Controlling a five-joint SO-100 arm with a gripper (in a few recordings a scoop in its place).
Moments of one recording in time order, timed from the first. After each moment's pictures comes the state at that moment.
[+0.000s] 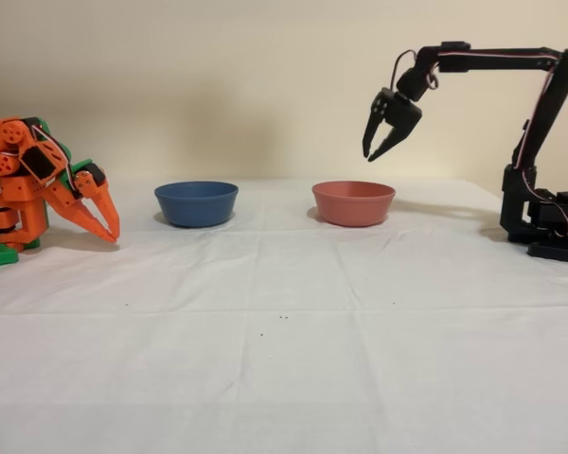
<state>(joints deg) 30.9 109.9 101.8 60.6 -16.5</state>
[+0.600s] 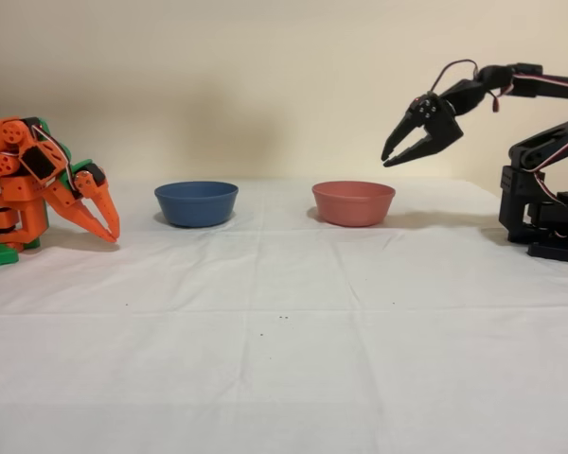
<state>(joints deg) 10.2 153.0 142.6 44.0 -5.2</state>
